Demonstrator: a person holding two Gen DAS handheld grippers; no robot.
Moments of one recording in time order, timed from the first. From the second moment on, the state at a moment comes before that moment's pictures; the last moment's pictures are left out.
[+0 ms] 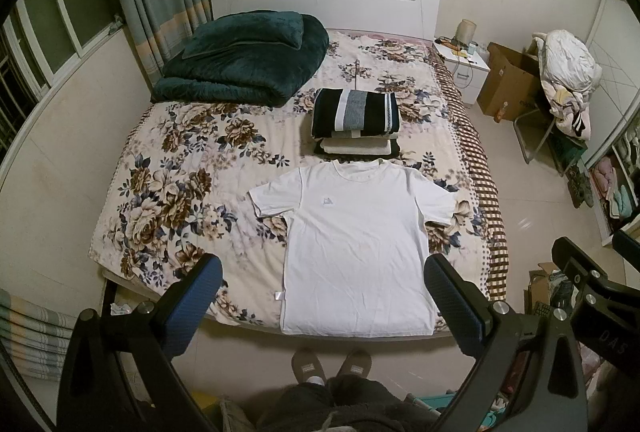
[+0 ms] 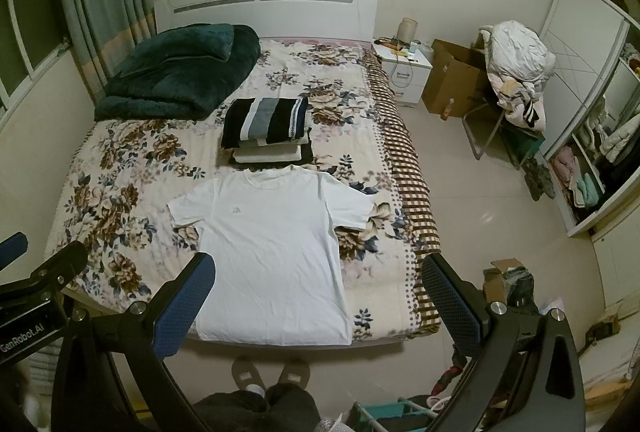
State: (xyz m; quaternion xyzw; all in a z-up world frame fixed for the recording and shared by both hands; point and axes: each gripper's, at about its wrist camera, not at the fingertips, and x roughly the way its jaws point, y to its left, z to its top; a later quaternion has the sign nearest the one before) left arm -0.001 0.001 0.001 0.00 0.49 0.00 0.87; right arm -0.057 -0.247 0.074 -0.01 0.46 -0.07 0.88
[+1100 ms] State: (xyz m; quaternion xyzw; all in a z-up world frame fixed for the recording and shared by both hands) left arm 0.018 -0.008 0.015 0.00 0.49 0.00 0.87; right arm -0.056 -0.248 0.076 -0.01 0.46 -0.07 0.89
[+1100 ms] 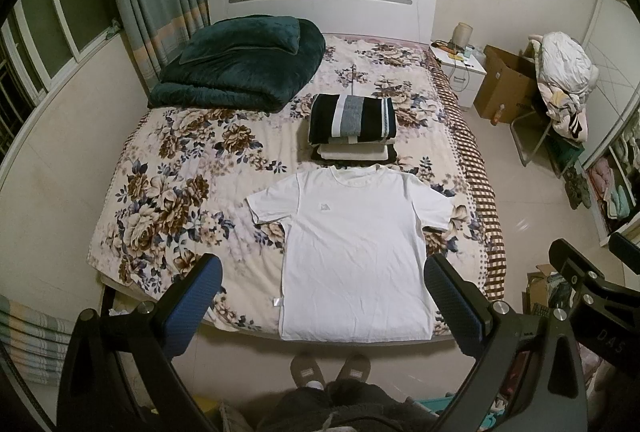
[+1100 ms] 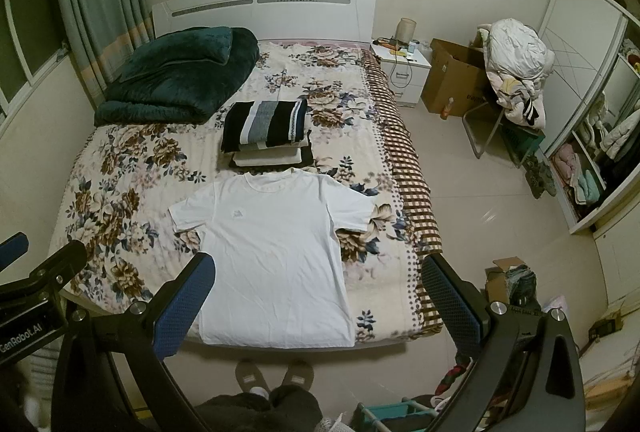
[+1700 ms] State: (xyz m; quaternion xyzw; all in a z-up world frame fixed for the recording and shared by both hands) left arm 0.105 -0.010 -0.032 0.04 0.45 0.03 0.89; right arm 0.017 -0.233 0.051 0.05 0.48 -0.11 0.87
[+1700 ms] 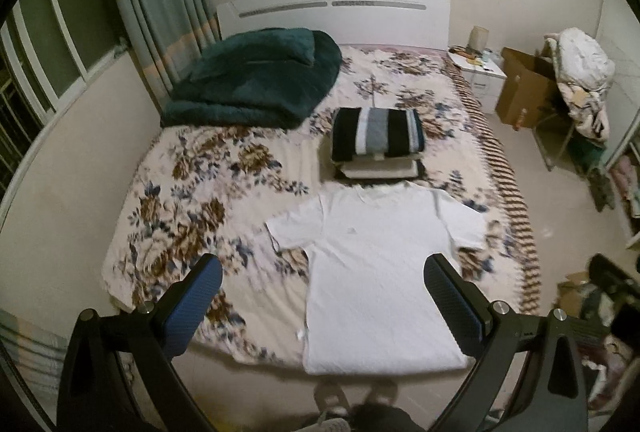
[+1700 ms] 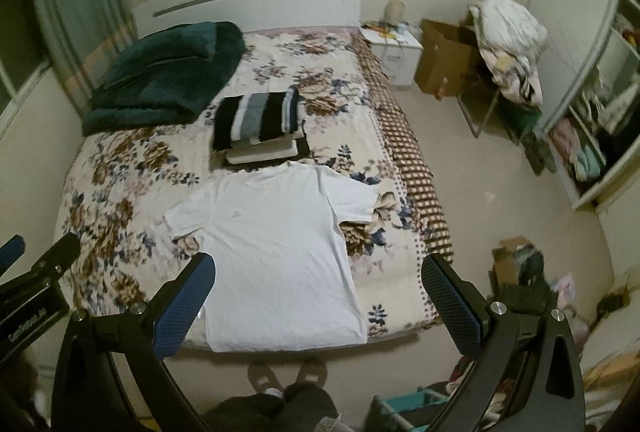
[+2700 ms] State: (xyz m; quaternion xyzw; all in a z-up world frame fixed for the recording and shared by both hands) left arm 0.336 -0.101 -0.505 0.02 0.61 0.11 0.78; right arm 0.276 -0.555 -0.578 0.53 0.54 -0.19 0.63
